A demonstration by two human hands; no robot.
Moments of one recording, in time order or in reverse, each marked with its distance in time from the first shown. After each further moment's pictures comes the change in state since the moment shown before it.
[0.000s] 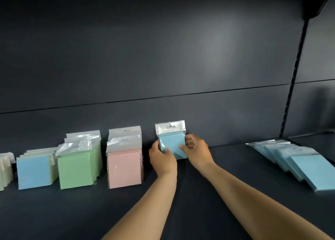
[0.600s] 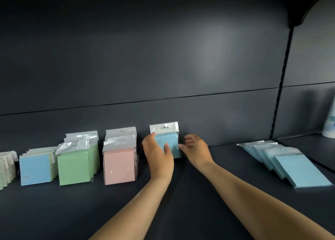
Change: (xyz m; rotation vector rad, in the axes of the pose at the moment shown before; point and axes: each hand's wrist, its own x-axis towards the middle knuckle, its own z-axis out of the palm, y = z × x) left_hand -0.028 0.025 -0.015 0.252 -0.046 0.423; right_hand 0.000 0.003 -0.023 -0.055 0.035 -0.004
